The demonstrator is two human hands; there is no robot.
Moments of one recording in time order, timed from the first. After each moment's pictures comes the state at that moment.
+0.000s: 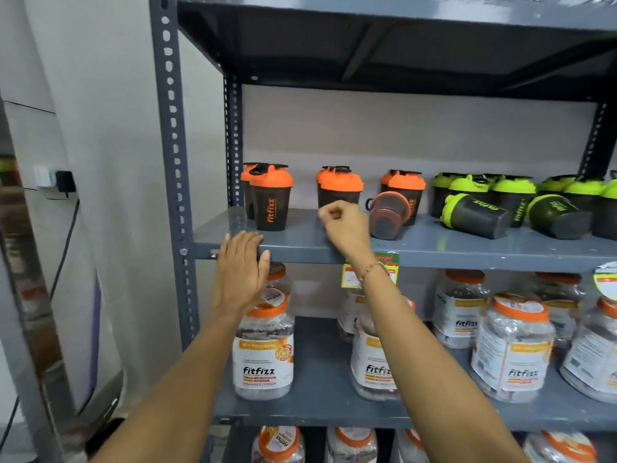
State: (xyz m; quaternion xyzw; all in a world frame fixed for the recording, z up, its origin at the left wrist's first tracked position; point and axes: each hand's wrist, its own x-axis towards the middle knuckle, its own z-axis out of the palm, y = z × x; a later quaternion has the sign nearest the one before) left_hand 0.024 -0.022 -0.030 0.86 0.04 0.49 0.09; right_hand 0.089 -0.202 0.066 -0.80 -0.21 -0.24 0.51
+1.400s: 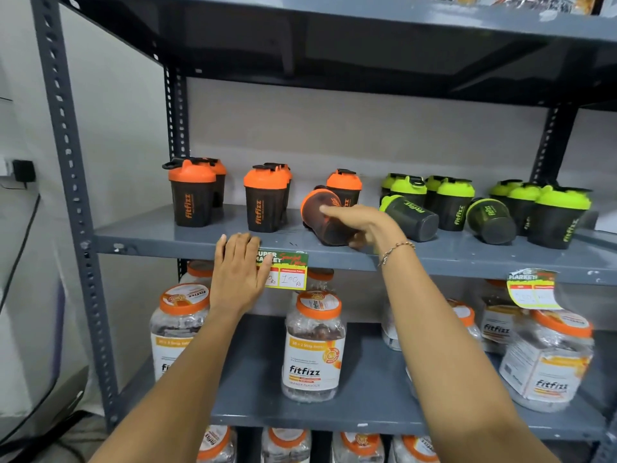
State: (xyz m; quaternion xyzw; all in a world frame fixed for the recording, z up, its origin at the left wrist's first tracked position) left_hand 0.090 -0.167 -0.038 0.87 0.09 0.48 -0.02; right_hand 0.166 -0.375 0.106 -0.86 -0.12 0.07 0.49
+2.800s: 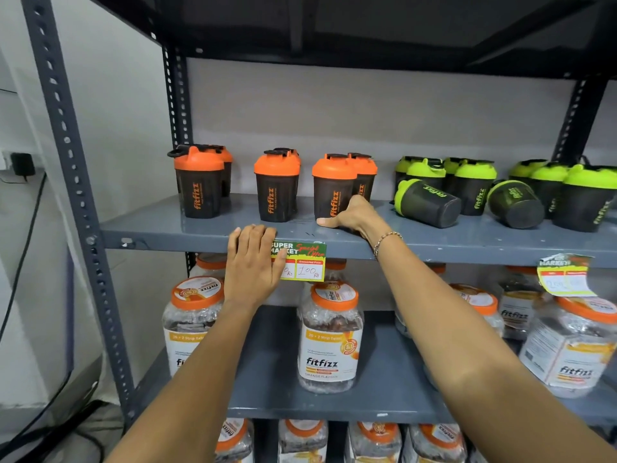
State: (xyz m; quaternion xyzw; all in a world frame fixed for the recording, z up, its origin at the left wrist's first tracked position) left_hand 0.099 -0.157 -0.045 0.84 0.06 0.53 -0.05; right_hand 0.207 -0.337 0.074 -0.87 -0.16 -0.03 0.46
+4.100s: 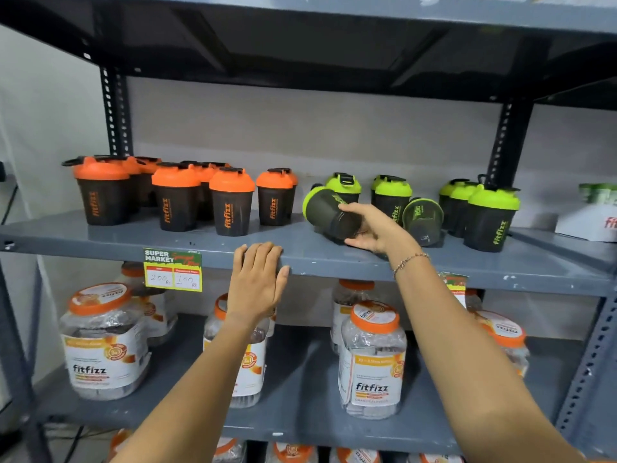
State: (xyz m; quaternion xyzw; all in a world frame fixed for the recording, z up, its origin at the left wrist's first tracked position) left_hand 0.161 -0.368 -0.038 0.84 0.04 0.54 -0.05; right_hand 0.273 -0.569 0.092 -0.67 -0.14 0.16 0.71
